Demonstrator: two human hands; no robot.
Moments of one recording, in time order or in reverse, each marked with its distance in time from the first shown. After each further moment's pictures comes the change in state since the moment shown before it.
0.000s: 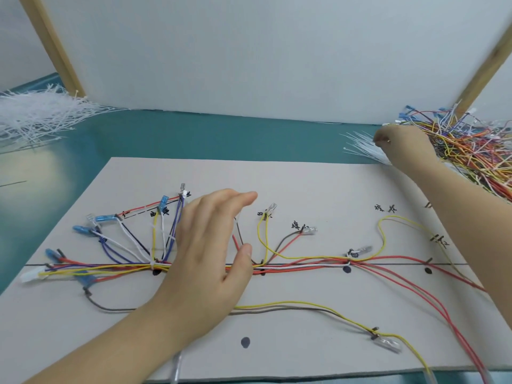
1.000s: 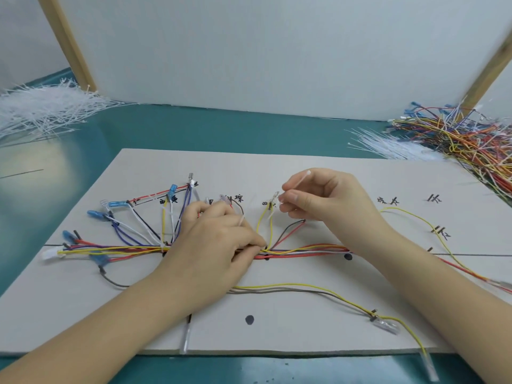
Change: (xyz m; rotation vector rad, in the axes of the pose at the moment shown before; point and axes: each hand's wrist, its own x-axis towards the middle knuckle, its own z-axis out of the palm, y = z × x) left_hand 0.003 -0.006 -0.007 0.241 -0.235 0.049; right_hand -0.155 -0.173 -0.064 1.427 -0.445 -0.008
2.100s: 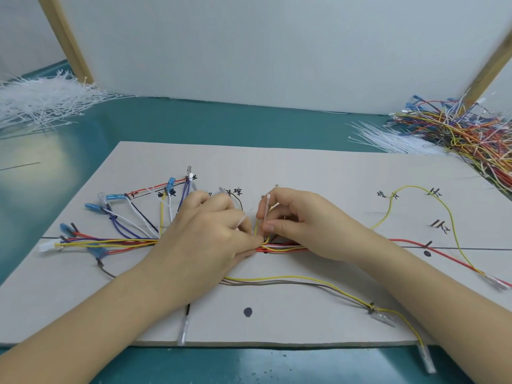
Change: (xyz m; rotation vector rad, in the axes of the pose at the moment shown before) left_hand -0.001 -0.004 -0.008 0.227 -0.023 0.234; right_hand -0.004 0.015 0.012 -0.395 -0.380 0.016
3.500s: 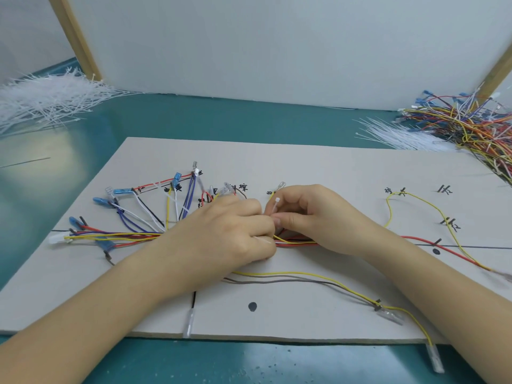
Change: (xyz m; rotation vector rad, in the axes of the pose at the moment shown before) left_hand 0.009 -0.007 -0.003 0.086 -0.040 0.364; right_hand 0.000 -0.003 -0.001 0.107 -0.009 -0.001
